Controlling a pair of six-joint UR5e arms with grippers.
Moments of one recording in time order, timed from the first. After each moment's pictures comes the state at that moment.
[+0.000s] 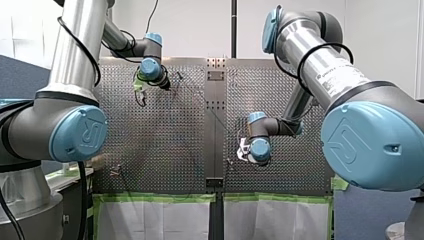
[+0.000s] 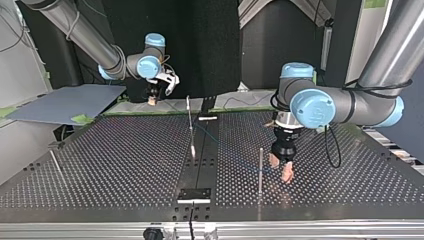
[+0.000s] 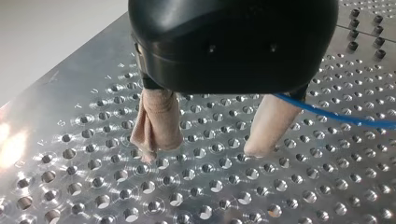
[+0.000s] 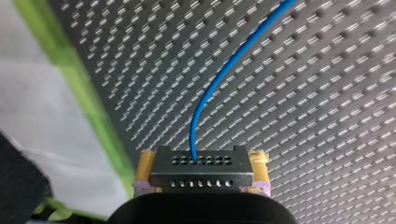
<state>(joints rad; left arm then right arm) -0.14 -1.79 -1.55 -3.01 -1.67 -1.96 2.11 -0.70 1.52 -0.45 1.94 1.81</state>
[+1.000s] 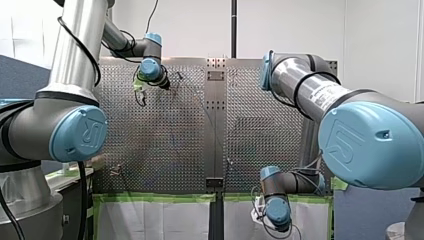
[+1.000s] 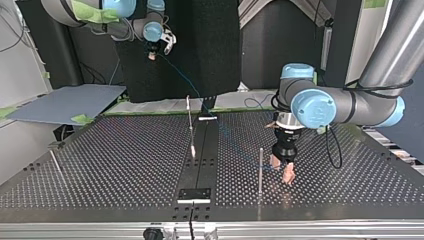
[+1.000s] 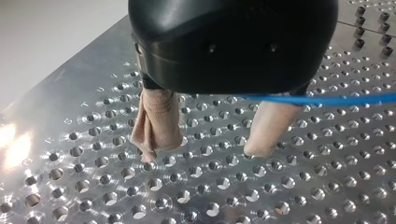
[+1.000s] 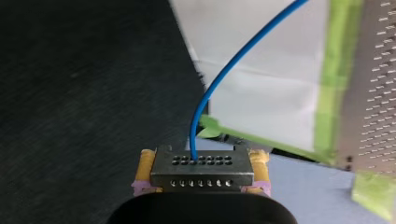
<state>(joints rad) -0.14 -1.79 -1.55 -3.00 -1.67 -1.96 2.07 -0.42 1.81 -0.73 1.95 1.86</state>
